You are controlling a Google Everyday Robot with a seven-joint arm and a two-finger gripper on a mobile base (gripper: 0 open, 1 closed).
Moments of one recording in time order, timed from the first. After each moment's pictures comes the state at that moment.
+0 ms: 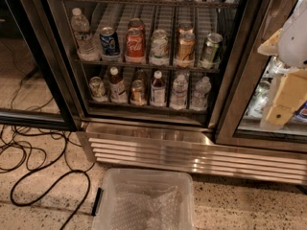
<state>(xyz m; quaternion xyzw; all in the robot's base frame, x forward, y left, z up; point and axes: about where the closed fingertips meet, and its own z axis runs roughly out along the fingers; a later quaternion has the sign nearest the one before) 0.438 -0.217 0.976 -0.60 0.78 -0.03 0.16</state>
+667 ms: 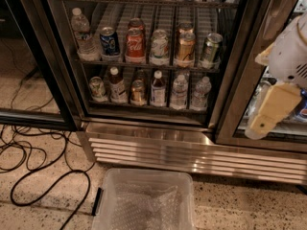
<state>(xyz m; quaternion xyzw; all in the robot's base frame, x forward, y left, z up) 0.439 -0.209 0.955 -0.57 0.80 -0.03 0.18</state>
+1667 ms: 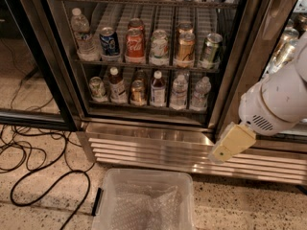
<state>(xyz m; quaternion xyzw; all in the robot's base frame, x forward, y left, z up) 0.434 -0.185 0.865 -0.45 0.87 0.00 0.22</state>
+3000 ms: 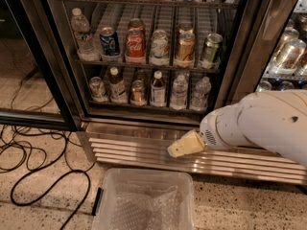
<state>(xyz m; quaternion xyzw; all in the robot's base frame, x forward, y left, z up) 0.485 -0.125 0.780 -0.30 0.90 0.06 0.31</state>
